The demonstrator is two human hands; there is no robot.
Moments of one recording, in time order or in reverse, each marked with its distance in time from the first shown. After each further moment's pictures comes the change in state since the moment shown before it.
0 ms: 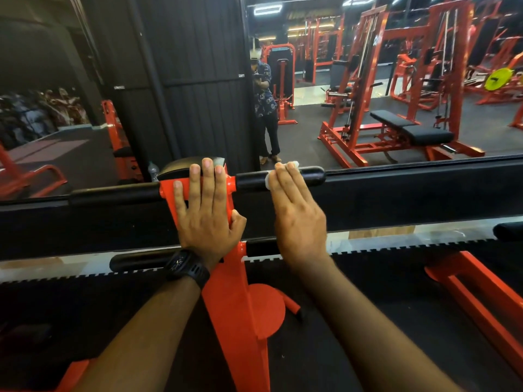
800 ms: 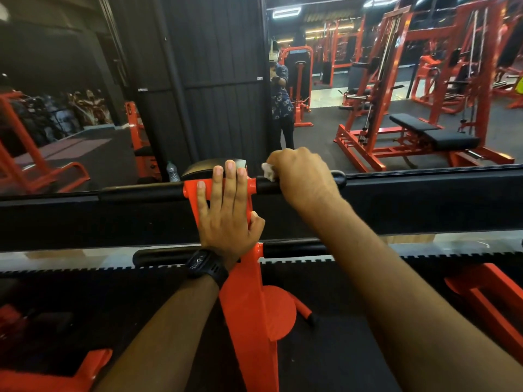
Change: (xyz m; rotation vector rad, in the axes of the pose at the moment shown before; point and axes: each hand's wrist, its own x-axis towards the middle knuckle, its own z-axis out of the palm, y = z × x) left_hand 0.000 0.000 -0.003 -0.025 -0.011 -0.011; right_hand 0.093 -0.027 -0.031 0.002 -0.618 0.011
